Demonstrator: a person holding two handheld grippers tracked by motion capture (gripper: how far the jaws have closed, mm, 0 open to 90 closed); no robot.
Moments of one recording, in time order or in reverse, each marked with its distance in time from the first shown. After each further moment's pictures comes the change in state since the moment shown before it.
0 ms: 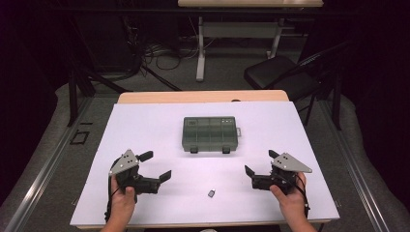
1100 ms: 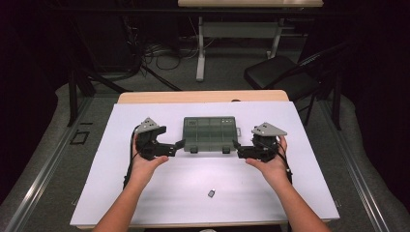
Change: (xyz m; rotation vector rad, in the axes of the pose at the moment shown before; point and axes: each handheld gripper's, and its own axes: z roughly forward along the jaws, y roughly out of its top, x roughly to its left) left arm 0.039 0.058 0.075 0.099 0.051 -0.055; right arm -0.015 0.050 0.077 0.087 -0.018 -0.047
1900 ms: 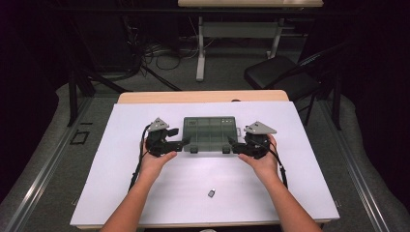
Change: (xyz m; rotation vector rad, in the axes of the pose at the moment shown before) left arm 0.000 -0.009 0.031 0.053 0.010 0.012; right arm 0.003 -0.008 0.032 0.008 -0.006 0.002
